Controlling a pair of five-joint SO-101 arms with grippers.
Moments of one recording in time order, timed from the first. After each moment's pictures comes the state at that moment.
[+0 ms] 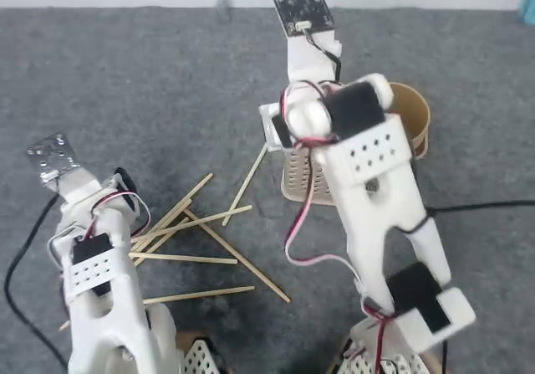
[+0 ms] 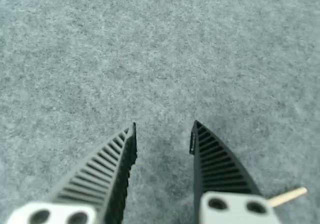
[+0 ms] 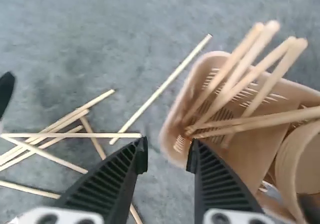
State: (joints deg) left arm -30.8 -44.2 77.2 23.5 12.8; right arm -32.1 0.8 -30.5 100.6 -13.6
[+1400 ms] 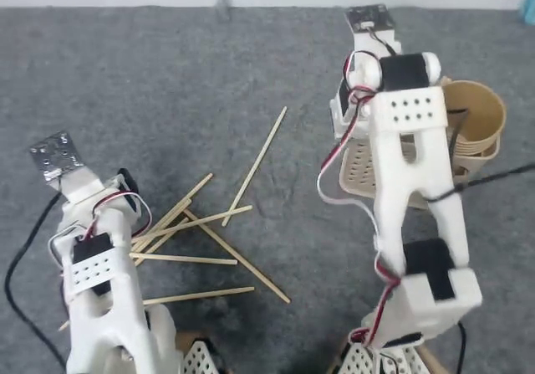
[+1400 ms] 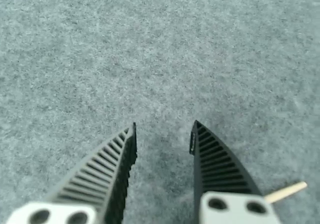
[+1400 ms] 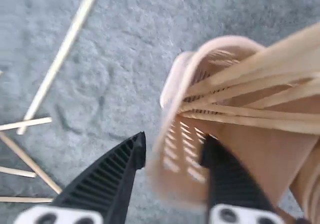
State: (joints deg) left arm -30.1 -43.5 77.2 23.4 12.1; right arm -14.5 5.5 -25.1 100.7 -1.4
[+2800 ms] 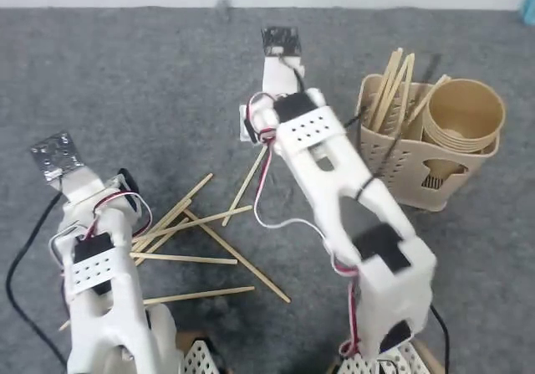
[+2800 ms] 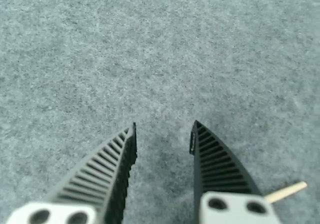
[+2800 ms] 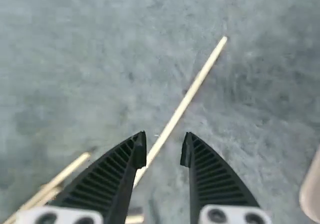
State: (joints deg) left arm -30.1 -43.5 77.2 23.4 12.1; right arm -32.5 21.7 -10.8 61.4 -24.5
